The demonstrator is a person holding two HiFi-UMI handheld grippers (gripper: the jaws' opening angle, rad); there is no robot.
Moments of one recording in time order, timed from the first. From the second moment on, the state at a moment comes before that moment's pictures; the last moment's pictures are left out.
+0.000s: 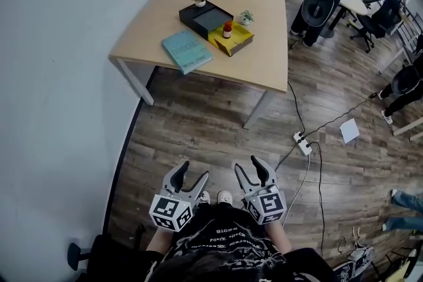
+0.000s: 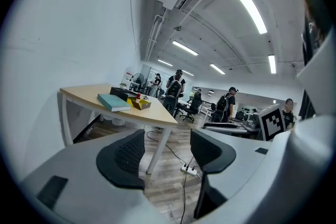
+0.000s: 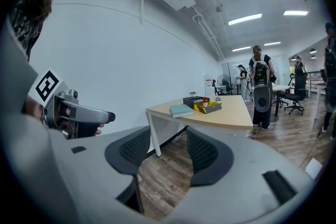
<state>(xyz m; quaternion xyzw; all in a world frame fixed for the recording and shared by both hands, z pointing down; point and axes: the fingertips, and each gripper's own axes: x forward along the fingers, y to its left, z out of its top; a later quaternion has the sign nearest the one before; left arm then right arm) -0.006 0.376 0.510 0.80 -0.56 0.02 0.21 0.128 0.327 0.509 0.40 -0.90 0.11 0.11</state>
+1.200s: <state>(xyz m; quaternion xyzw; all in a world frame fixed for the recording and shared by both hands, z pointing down) -0.026 0.244 0.530 0.79 -0.58 0.01 0.21 0.127 0.186 0.526 0.43 -0.89 0.11 0.11</state>
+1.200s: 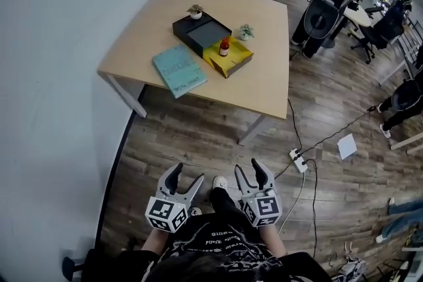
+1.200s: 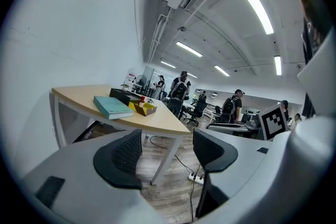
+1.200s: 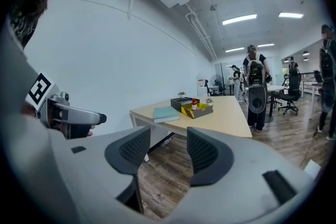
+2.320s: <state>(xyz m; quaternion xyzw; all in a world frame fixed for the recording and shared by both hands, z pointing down) 0.014 0.092 0.533 0.75 -0.63 0.03 0.20 0.161 0.028 0.543 0.38 -0.91 0.13 0.11</state>
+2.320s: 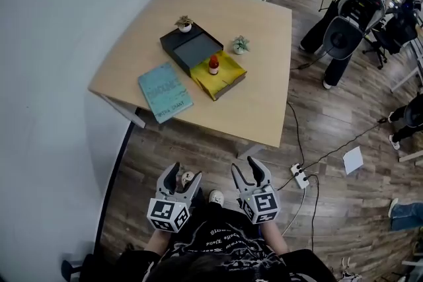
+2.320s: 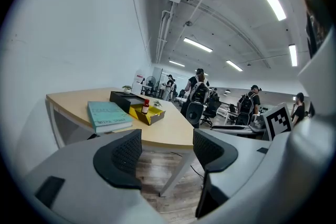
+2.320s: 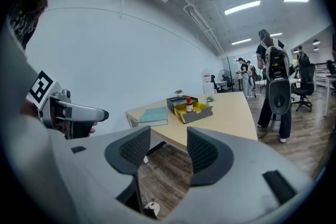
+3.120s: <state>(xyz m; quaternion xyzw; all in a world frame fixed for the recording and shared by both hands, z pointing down) -0.061 -0.064 0.553 0.80 -0.57 0.04 0.20 0.074 -0.095 0.551 0.42 -0.89 0.13 0.12</state>
